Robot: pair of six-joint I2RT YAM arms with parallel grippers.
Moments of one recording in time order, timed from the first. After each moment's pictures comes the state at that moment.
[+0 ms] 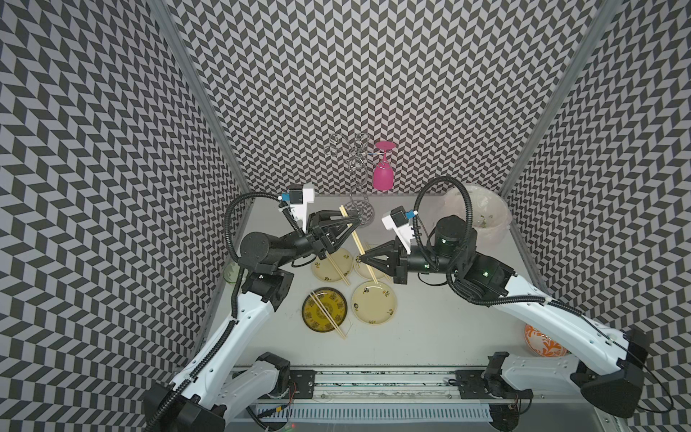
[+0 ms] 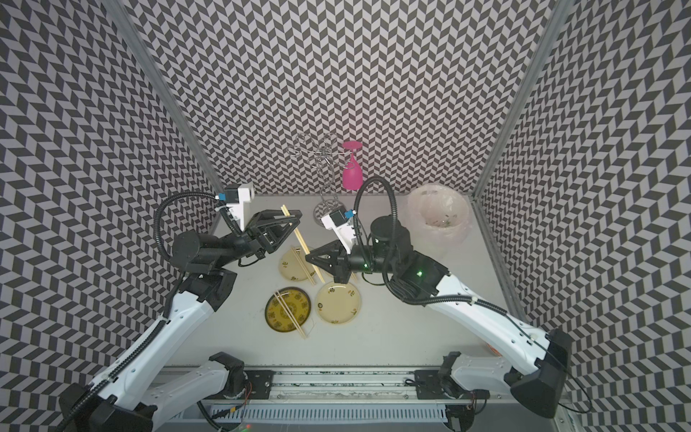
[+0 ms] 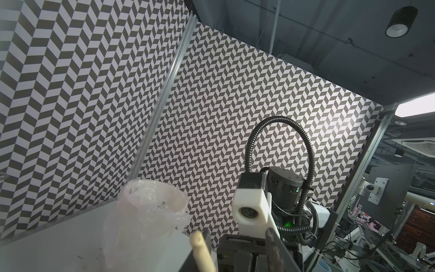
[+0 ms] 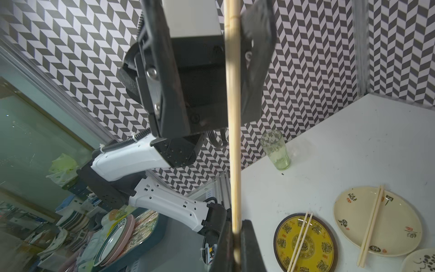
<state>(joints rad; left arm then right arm) -0.38 1.01 0.92 0.65 0.85 -0.88 0.86 1.22 1.20 -0.13 -0.58 0.41</state>
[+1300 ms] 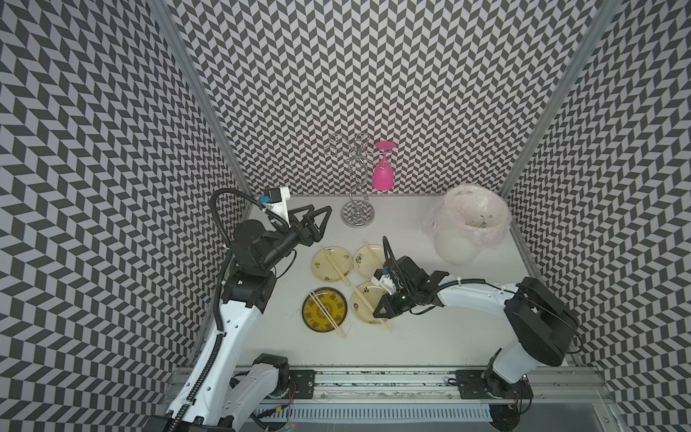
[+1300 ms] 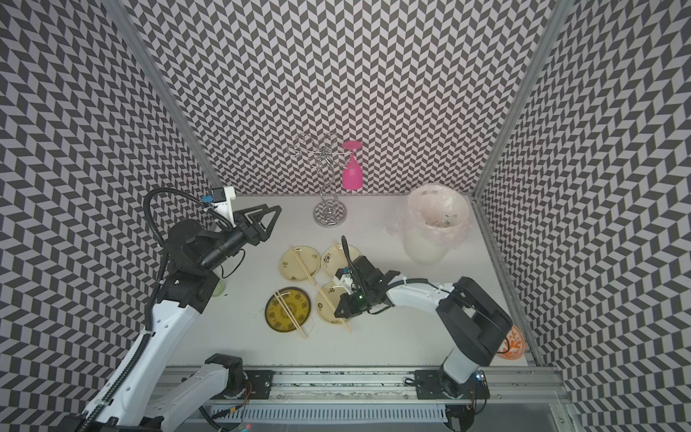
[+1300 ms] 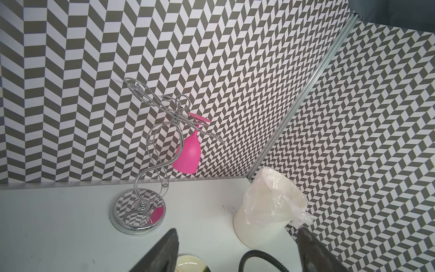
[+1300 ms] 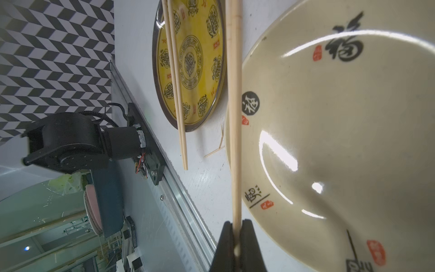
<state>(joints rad) -0.17 0.94 0.97 0.03 0.49 -0.52 0.79 1.65 0.89 -0.28 -0.63 0.43</state>
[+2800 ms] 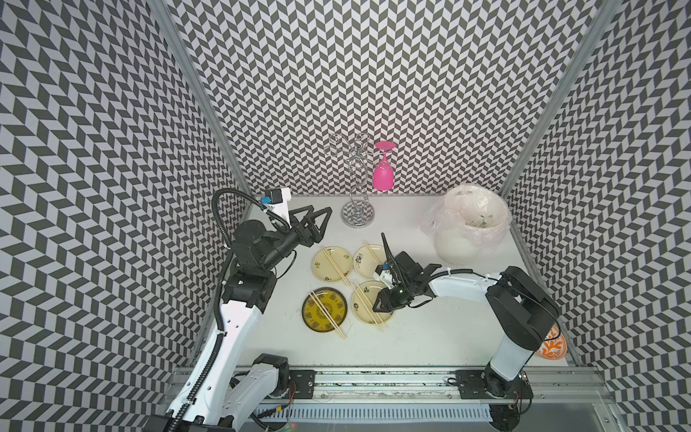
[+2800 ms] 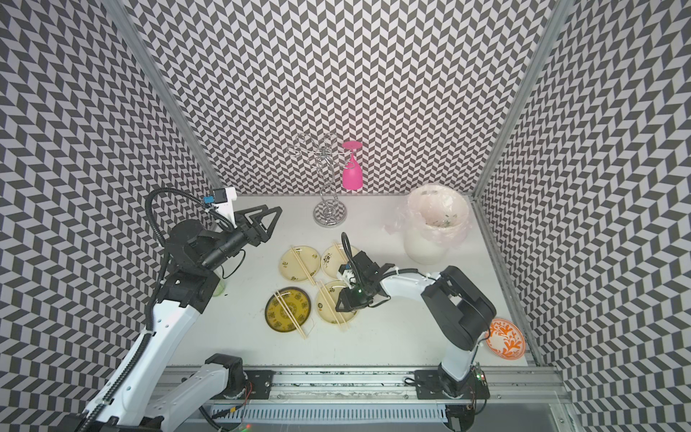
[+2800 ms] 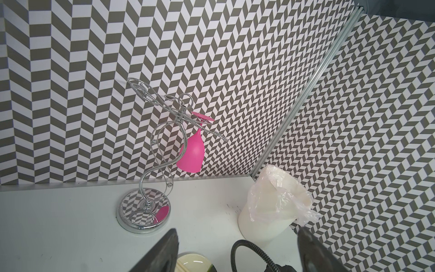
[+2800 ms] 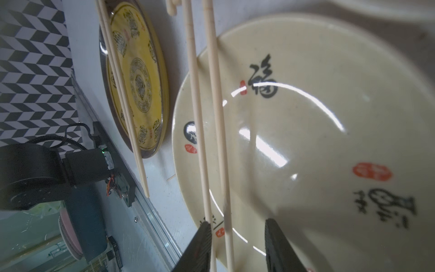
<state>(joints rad) -0.17 0.94 0.96 0.03 0.47 -0.49 0.74 1.74 0.97 -0.37 -0.55 0.40</state>
